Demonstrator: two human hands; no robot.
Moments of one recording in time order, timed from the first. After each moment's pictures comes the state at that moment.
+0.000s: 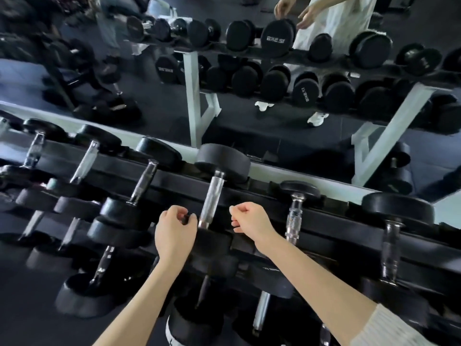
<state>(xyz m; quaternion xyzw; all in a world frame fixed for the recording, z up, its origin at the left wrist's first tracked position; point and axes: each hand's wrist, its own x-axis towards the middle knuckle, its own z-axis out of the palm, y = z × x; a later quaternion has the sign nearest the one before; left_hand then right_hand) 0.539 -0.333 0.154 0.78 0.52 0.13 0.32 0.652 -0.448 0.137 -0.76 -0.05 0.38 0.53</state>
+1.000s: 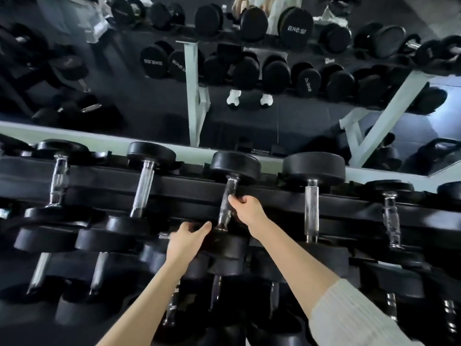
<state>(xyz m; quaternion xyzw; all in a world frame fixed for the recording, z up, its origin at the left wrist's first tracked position) 0.469 -0.049 0.113 0.70 0.49 -0.14 0.50 0.590 -0.158 0.089 -0.80 0.07 0.33 0.50</state>
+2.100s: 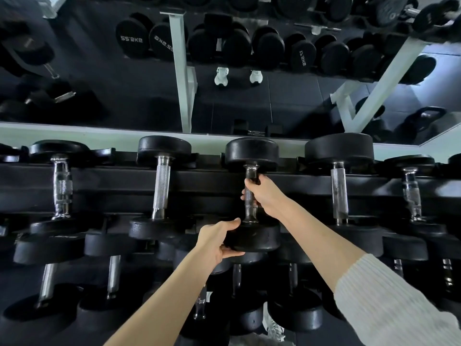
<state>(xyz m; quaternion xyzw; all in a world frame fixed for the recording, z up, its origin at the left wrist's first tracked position) 0.479 -0.011 0.112 0.41 0.50 -0.24 0.73 0.597 -0.115 0.097 -0.75 0.12 0.35 0.55</state>
